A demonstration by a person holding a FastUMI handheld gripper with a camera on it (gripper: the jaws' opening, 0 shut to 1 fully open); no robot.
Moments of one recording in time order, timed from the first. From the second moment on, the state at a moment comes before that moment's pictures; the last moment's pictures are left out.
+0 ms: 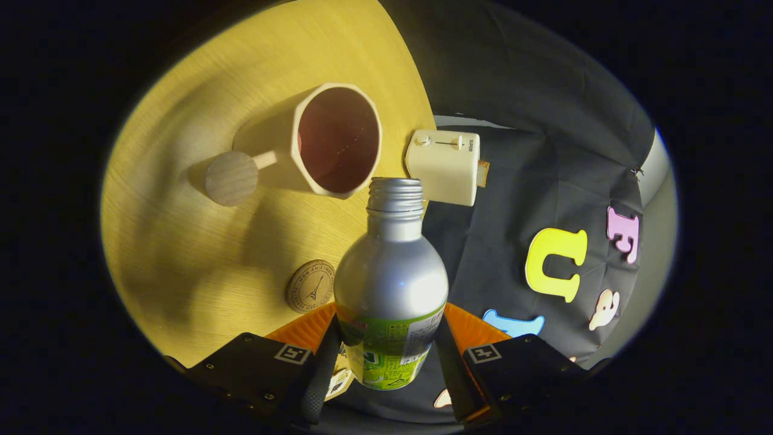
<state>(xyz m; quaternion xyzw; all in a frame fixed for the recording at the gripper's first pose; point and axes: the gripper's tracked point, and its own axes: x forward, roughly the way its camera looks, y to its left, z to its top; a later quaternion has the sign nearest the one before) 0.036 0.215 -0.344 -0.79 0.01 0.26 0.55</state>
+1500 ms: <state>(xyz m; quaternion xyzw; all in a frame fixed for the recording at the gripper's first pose) 0.047 0.234 -0.310 -0.84 -0.06 0.26 0.48</state>
